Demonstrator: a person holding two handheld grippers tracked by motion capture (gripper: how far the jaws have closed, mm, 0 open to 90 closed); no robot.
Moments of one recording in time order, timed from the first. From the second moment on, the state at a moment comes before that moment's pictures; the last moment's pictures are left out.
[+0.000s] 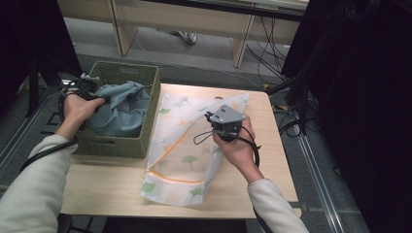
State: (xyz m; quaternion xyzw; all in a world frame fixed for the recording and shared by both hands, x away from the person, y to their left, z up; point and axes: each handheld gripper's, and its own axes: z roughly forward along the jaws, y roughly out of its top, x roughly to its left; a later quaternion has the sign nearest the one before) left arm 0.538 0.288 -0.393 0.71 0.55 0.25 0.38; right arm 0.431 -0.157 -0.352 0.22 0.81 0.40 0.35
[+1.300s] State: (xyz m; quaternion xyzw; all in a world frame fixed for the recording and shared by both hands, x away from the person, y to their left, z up) left arm 0.436 0.291 -0.264 0.58 0.40 0.38 0.60; right arm 0.431 -0.157 -0.354 0.23 0.81 0.41 0.35
